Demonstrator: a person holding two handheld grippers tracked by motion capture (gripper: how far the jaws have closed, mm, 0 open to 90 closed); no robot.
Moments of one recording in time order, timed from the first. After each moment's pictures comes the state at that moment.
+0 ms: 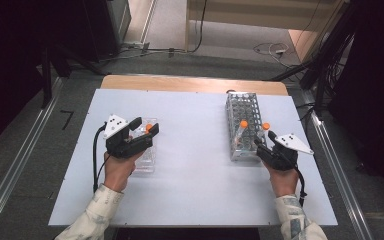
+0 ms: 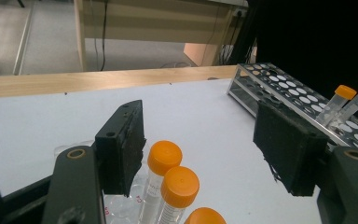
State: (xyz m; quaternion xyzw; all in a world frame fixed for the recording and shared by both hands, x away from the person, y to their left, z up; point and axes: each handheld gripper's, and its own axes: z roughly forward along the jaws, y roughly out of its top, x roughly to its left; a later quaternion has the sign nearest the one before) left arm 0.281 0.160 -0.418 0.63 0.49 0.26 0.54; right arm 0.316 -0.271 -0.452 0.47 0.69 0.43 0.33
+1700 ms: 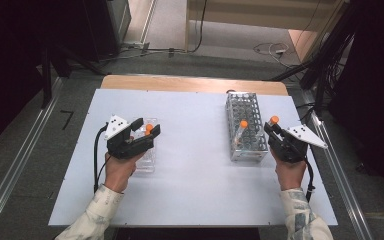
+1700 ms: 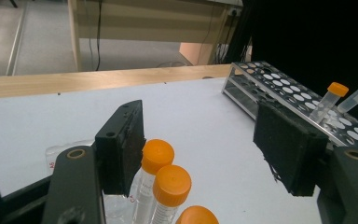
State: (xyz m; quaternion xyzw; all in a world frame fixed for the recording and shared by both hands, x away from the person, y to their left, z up) left arm 0.280 0.158 -0.419 0.64 0.48 0.25 0.55; right arm 0.320 -0.282 -0.420 0.46 0.66 0.48 0.34
